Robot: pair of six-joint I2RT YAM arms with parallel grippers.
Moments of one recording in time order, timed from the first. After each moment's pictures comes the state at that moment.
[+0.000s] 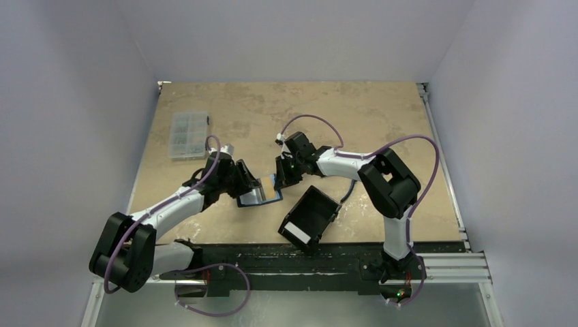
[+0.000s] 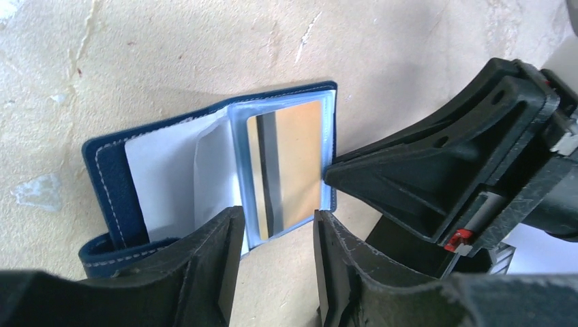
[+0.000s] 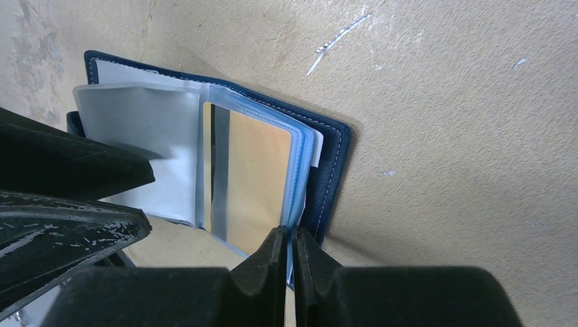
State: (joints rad) left arm -0.40 1.23 0.53 -0.09 0.16 -0.83; right arm 0.74 1.96 1.22 -0.20 -0.36 0.50
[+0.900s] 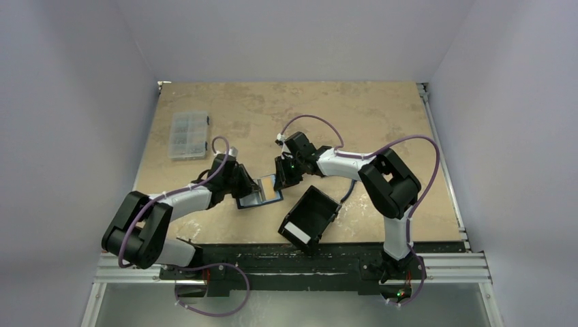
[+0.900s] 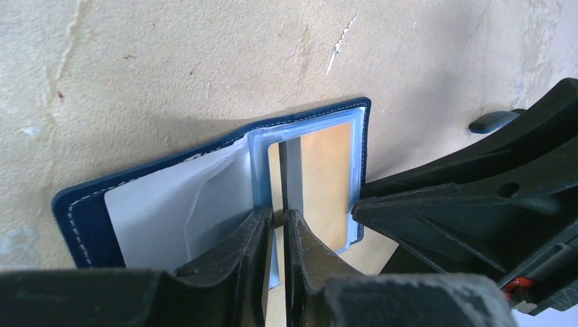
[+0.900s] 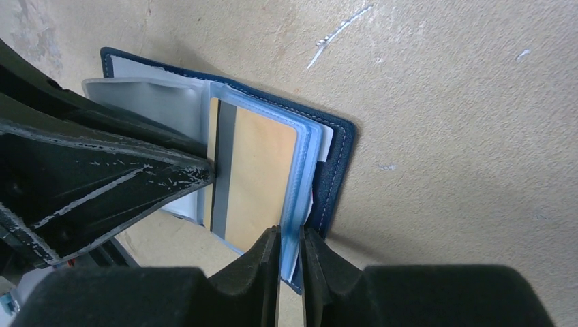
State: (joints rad) left arm -0.40 1.38 0.50 0.06 0.16 -0.83; right arm 0.74 1.95 1.22 -0.21 -0.36 0.50
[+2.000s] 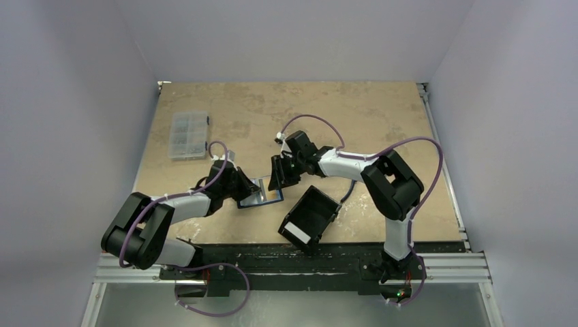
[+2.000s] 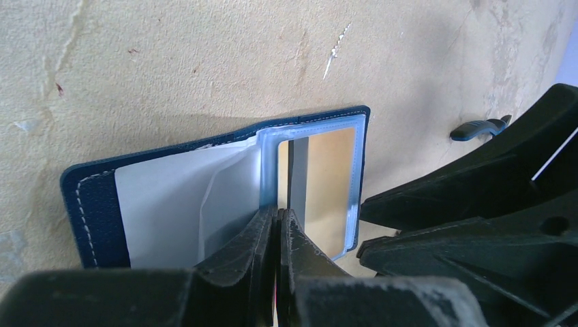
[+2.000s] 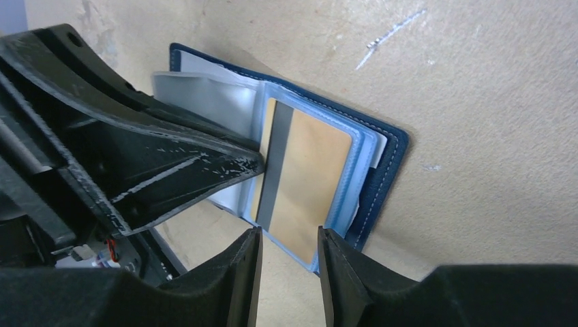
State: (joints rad) left arm -0.40 1.39 0.39 0.26 0.16 -0.89; right arm 0.74 1.93 1.21 -0.16 -0.44 0.54
